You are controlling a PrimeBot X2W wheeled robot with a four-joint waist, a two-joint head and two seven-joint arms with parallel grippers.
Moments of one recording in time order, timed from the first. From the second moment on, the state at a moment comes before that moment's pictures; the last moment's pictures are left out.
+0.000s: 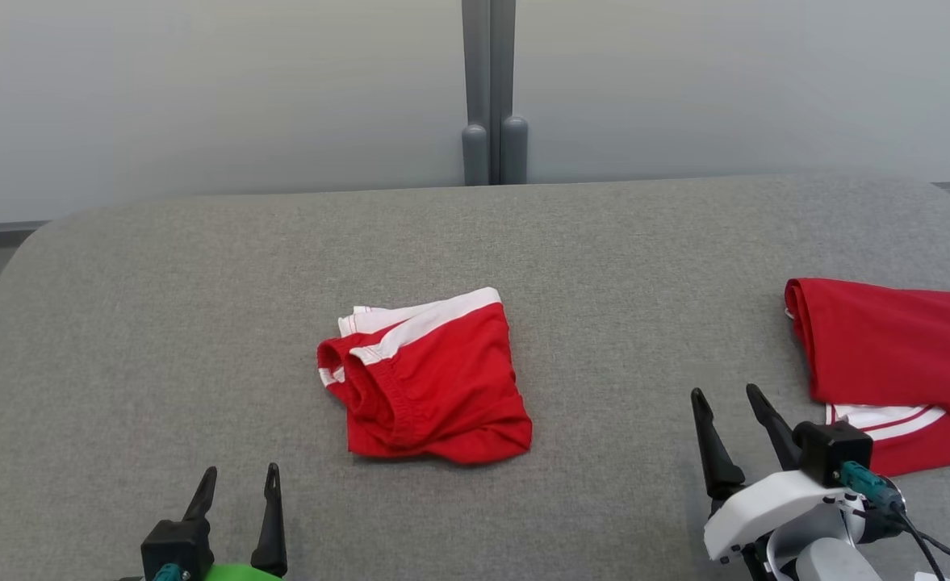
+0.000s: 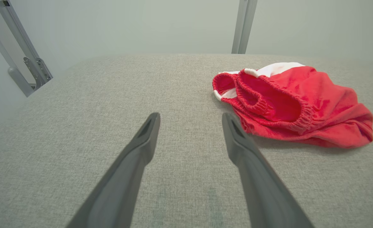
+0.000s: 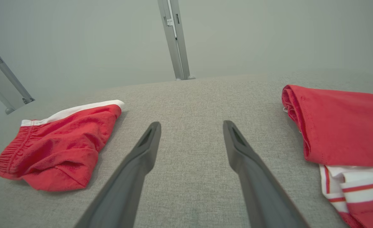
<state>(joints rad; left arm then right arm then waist) 0.02 0.05 -0.01 0.41 -0.11 -0.08 -0.26 -0.12 -0.05 0.07 0.43 0.21 0.13 -0.26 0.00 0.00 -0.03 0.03</state>
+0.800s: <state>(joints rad) -0.02 0.05 -0.14 0.41 -0.11 -0.10 -0.26 -0.40 -0.05 0.19 0.75 0.41 0.13 -0.26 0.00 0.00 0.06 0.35</state>
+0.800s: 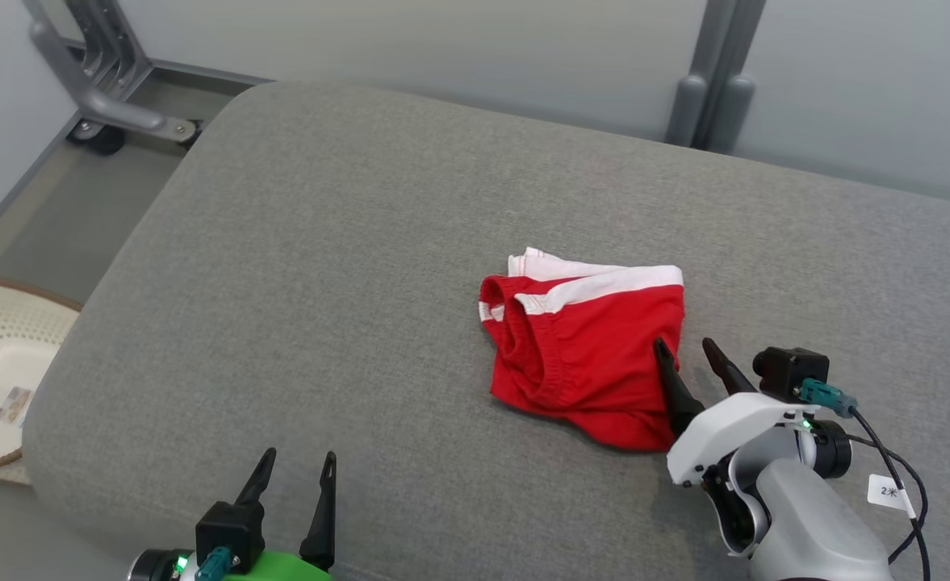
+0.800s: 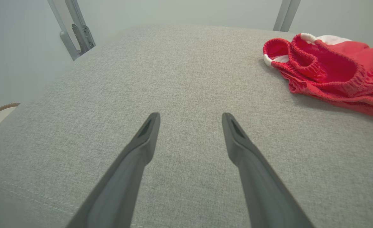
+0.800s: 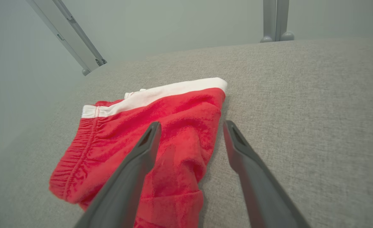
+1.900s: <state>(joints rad) -0.06 0.05 -0.14 0.39 -0.12 -0.10 -0.26 -0.36 -0.05 0.21 0.81 0.47 0.13 -0.26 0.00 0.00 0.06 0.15</state>
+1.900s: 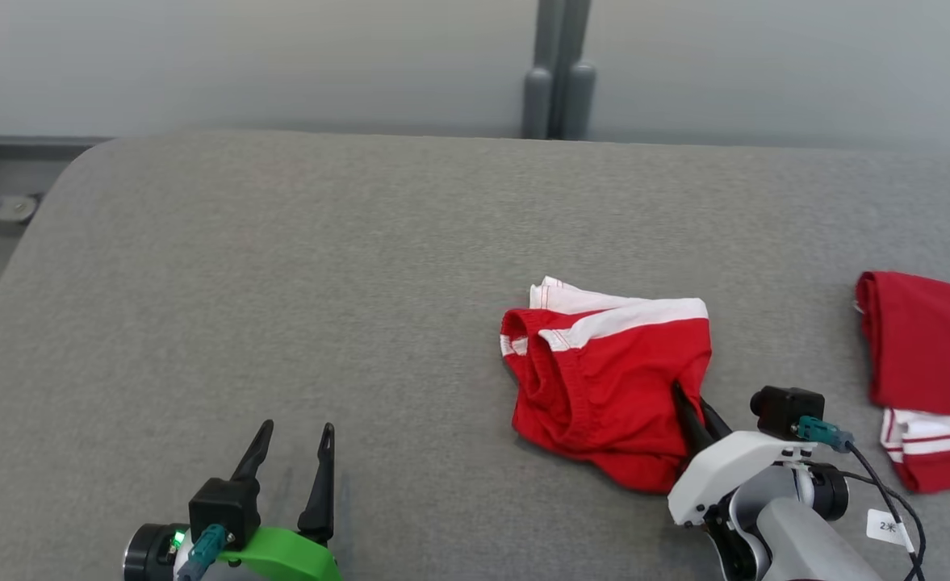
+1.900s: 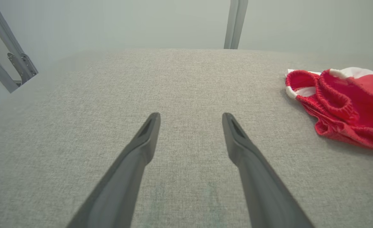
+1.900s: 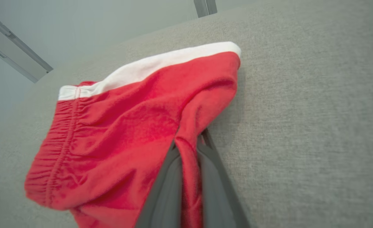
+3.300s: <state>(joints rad) -0.17 0.05 -0.17 0.37 -0.10 -0.12 -0.26 -0.66 -0.19 0.43 0.77 0.37 0.13 -0.26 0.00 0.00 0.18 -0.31</state>
